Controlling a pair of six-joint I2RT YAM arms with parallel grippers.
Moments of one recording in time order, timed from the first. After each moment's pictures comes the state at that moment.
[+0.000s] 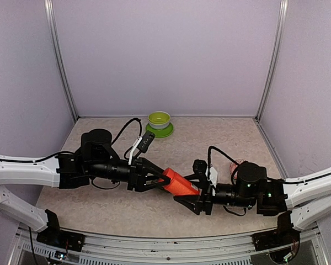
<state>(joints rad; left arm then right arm) -1.04 1.26 0.79 0.24 0.52 -0.47 1.29 1.14 0.51 0.48 0.02 0.04</state>
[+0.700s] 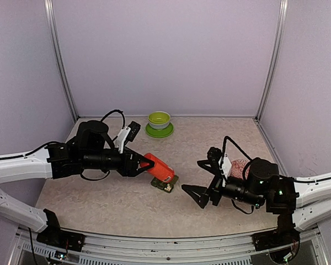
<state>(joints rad) -0.93 1.20 0.86 -0.10 0.22 -0.37 1.29 1.00 0.51 0.39 0.25 0.05</state>
